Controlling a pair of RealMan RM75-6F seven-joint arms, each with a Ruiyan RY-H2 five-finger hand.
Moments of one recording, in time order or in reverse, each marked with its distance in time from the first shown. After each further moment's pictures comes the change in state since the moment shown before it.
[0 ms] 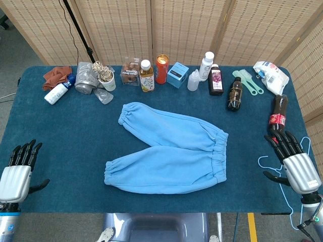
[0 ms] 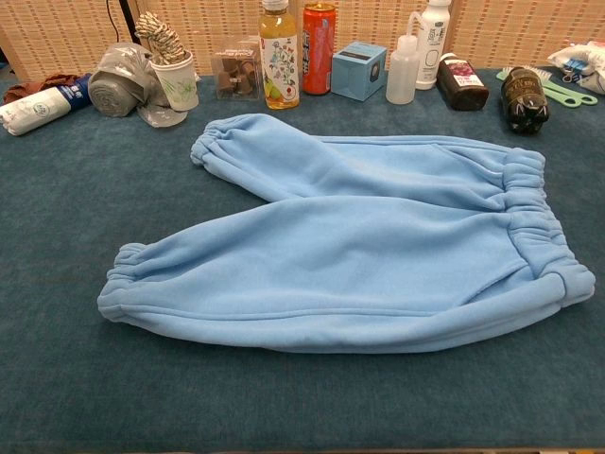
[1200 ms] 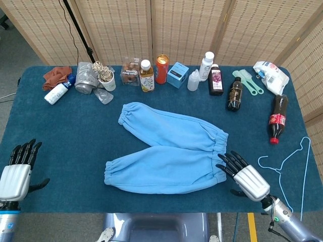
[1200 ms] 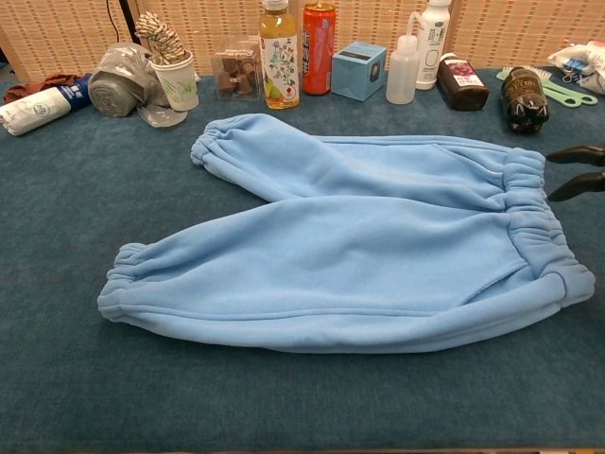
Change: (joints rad) left arm -0.009 0.008 -0.010 -0.004 -0.032 -0.024 -0.022; right arm 0.119 -0.228 -0.107 0.157 -0.201 -0.191 -0.088
